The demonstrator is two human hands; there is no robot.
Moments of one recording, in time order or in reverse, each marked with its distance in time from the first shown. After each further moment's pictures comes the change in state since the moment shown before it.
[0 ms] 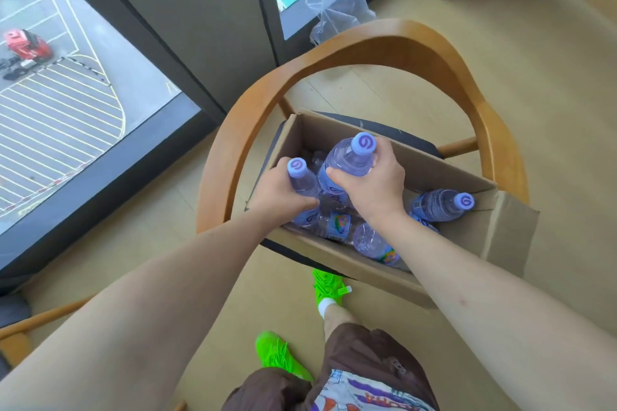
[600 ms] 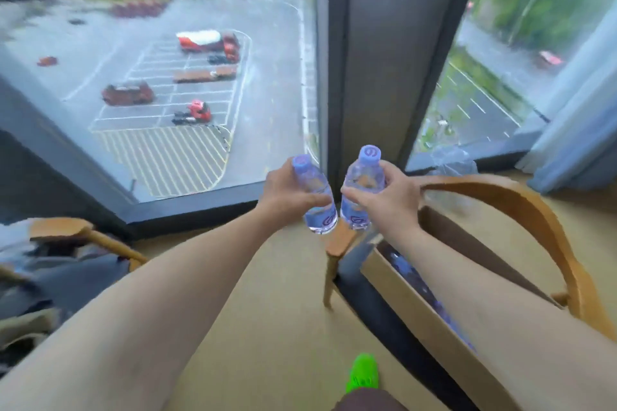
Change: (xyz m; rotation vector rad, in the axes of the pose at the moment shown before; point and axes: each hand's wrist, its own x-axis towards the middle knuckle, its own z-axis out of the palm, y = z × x) left_hand -0.233 -0.032 -0.220 -0.247 0.682 -0.021; right_hand -0.182 -0.192 0.062 -0.031 -0.349 -0.568
